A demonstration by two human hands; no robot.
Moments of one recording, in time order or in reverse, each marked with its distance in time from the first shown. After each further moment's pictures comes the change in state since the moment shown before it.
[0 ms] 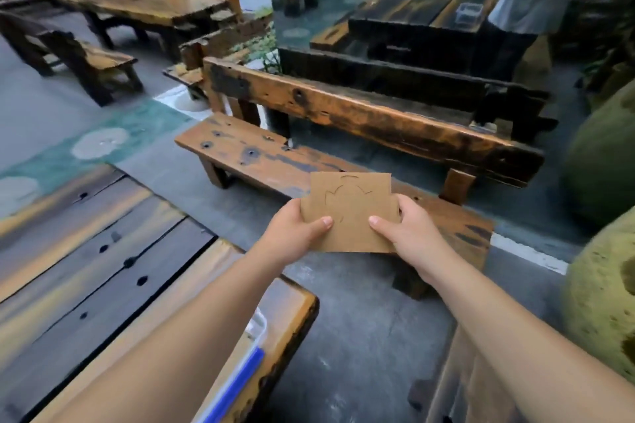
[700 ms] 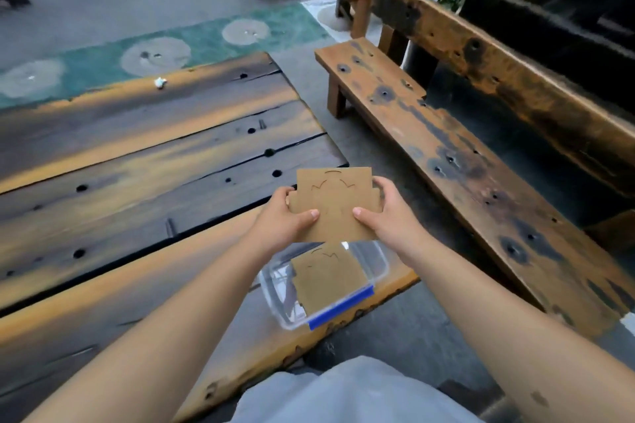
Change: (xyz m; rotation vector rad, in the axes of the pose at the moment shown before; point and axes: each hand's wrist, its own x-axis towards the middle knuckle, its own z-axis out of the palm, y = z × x) left_hand -0.111 -0.203 -0.186 -0.127 0.454 -0.342; right_hand -0.034 -0.023 0.289 -0.188 -0.543 -0.059
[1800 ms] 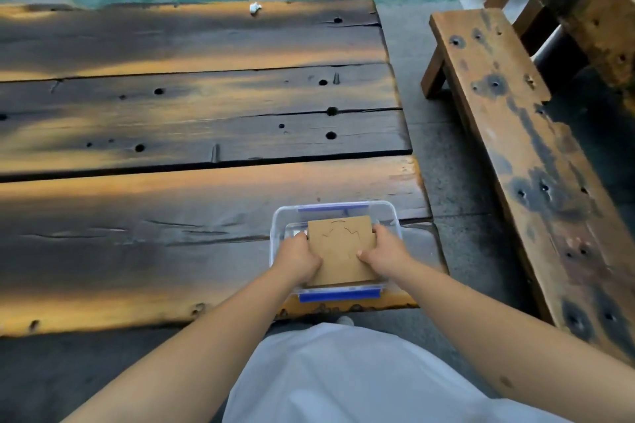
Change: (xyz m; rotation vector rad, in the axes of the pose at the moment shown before) left_hand 0.004 -0.118 0.096 0.296 0.120 -0.494; right_hand 0.052 0.094 0.054 -0.544 -0.529 0.166
